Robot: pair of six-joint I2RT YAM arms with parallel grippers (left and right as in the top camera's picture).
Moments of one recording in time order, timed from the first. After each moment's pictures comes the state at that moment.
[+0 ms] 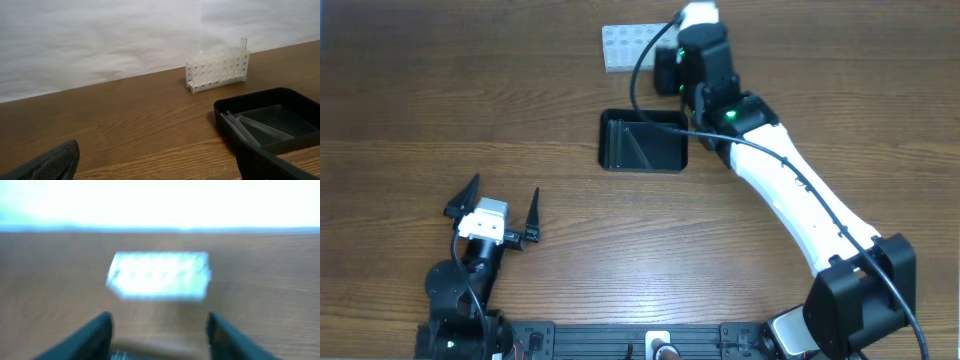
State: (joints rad) left arm 0.01 0.01 0.01 -0.06 0.19 0.14; right arm 0.42 1.66 1.33 -0.17 0.19 0.27
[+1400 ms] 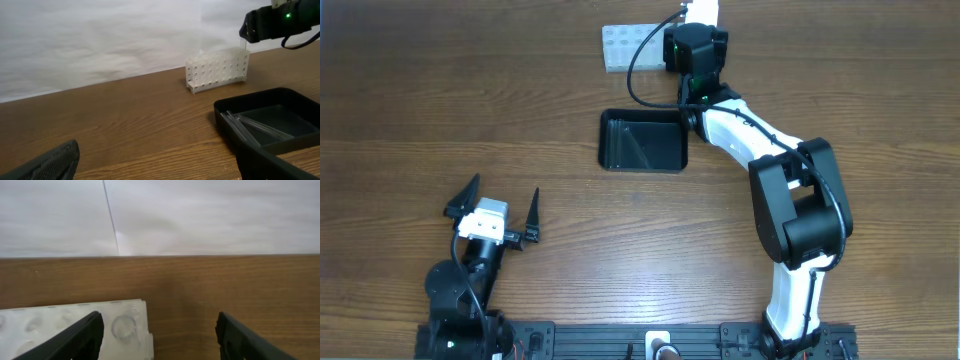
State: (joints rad) left arm 0.01 0.01 0.01 -0.06 0.19 0.14; right arm 0.35 2.08 1.37 0.33 0.39 0.13
